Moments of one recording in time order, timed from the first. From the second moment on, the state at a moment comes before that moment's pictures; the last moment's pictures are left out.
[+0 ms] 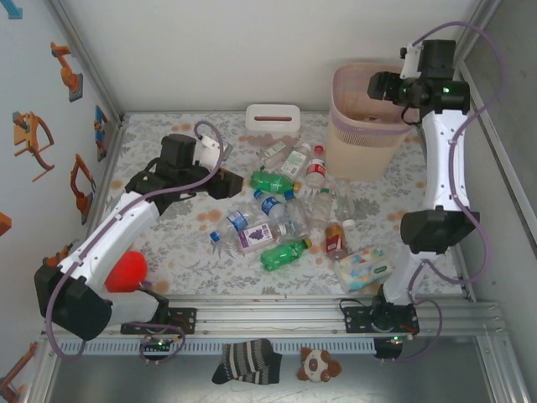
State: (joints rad) left arm -0.50 1.28 1.17 -0.61 0.40 -0.04; right arm -0.02 1.87 2.32 -1.08 -0.21 0.11
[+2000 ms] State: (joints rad) left arm -0.61 1.86 1.23 -0.89 -0.02 0.08; right arm -0.02 1.55 2.01 -1.03 -0.27 0.14
